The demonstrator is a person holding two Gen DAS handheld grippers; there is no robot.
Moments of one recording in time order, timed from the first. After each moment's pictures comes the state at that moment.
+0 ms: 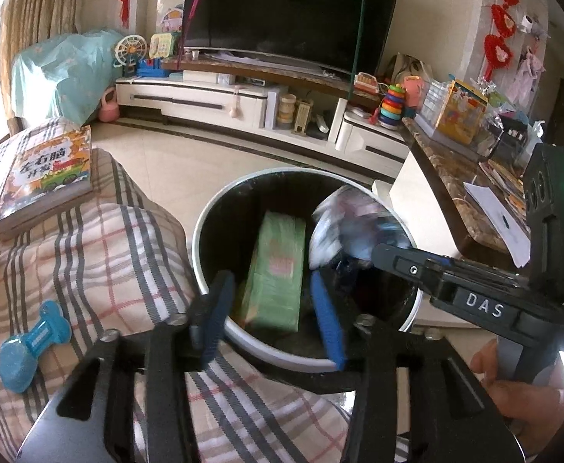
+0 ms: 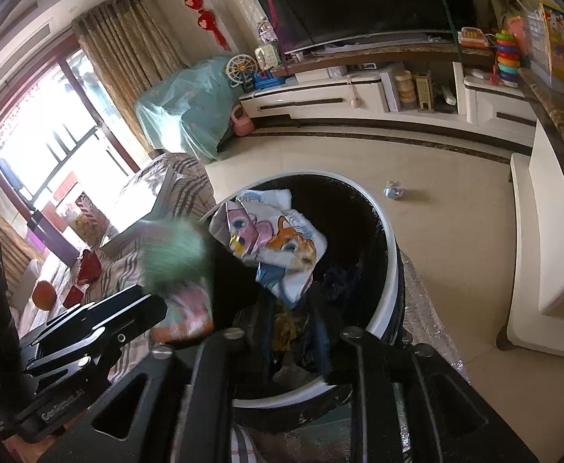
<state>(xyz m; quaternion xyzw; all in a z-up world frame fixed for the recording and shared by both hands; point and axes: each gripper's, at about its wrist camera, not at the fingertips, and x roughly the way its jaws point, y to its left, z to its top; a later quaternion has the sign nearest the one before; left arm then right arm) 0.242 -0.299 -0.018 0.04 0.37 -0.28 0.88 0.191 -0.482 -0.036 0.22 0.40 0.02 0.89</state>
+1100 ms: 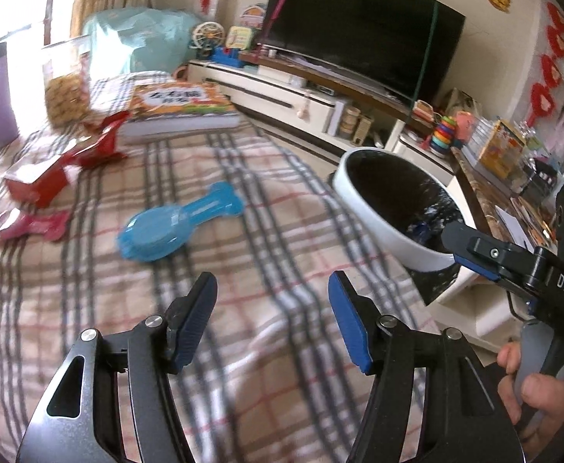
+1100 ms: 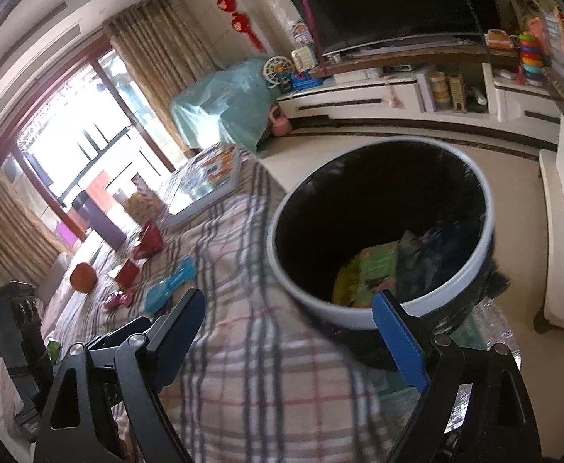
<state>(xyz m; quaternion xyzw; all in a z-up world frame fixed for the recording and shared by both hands) 0.187 -0.150 -0.041 -0.04 0.39 -0.18 0.90 0.152 -0.401 -0.024 0.23 0.38 0.07 0.89</state>
